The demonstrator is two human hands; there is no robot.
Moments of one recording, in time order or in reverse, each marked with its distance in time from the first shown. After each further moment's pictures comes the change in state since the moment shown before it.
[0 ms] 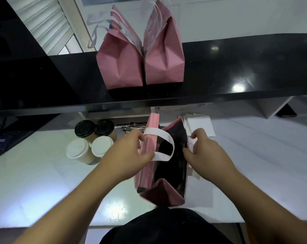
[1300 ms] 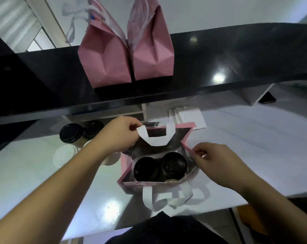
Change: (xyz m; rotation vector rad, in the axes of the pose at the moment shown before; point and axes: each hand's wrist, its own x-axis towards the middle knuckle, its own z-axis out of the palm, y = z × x) left_hand 0.074 -0.025 -0.020 -0.129 -0.147 0.111; right_hand -0.031 0.010 -0.012 -0.013 -0.099 0.042
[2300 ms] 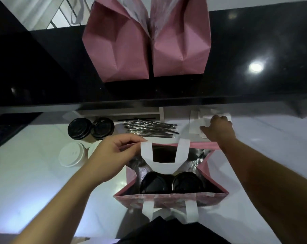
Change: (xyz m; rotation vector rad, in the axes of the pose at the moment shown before) left_hand -0.002 -0.041 0.007 -0.556 0.053 -0.051; right_hand 0.269 0.079 0.072 -0.270 -0.038 0.264
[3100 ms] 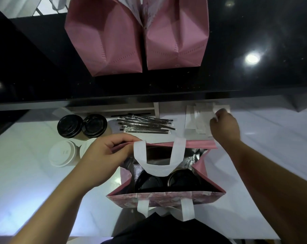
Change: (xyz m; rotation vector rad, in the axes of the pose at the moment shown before) left_hand -0.001 -0.001 0.003 -0.116 0.001 -0.050; right_hand 0.002 0.030 0.013 0.283 0.280 -0.017
